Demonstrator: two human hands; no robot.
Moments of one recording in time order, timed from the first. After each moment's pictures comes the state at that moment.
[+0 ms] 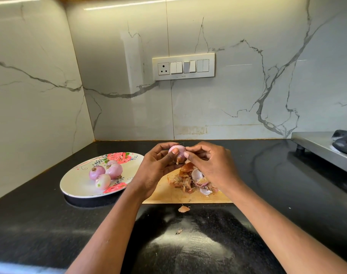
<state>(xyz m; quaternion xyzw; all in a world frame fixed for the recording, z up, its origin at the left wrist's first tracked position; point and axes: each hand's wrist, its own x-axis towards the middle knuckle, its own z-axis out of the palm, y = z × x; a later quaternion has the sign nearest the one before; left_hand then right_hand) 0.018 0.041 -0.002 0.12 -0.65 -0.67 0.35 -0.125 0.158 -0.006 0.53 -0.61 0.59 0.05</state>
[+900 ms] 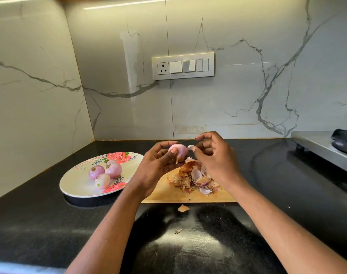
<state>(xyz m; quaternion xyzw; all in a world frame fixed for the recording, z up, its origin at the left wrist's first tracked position) 0.018 0.043 0.001 0.12 -0.64 -0.68 0.35 -0.129 0.158 -0.002 0.47 -0.62 0.62 0.04</state>
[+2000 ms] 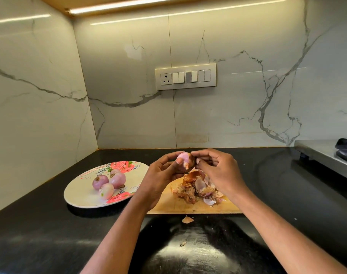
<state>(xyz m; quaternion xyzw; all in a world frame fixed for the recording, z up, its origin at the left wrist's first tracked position) 0.016 0.039 -0.004 0.13 -0.69 -0.63 0.34 -0.129 0.160 -0.002 0.50 -0.60 0.62 -0.01</state>
